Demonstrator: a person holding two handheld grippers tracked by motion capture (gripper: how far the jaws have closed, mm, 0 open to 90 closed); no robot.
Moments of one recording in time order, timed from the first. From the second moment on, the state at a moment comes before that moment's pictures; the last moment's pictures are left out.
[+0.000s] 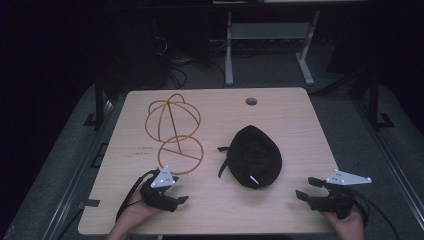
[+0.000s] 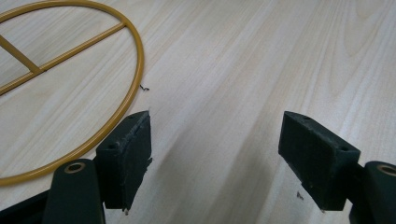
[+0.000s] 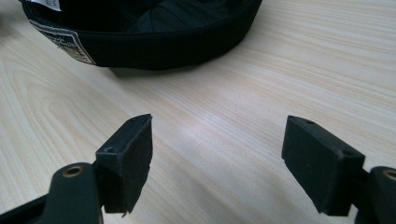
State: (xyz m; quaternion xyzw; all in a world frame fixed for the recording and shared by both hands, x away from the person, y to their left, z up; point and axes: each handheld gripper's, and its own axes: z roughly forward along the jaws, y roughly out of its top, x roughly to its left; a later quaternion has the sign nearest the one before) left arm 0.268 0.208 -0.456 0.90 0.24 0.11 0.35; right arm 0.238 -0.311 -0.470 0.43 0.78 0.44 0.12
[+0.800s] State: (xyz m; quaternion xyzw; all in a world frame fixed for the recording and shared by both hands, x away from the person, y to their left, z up) left arm 0.262 0.198 -0.442 0.89 0.24 0.09 0.39; right arm 0.238 -0.310 -0.469 0.42 0.78 0.45 0.12
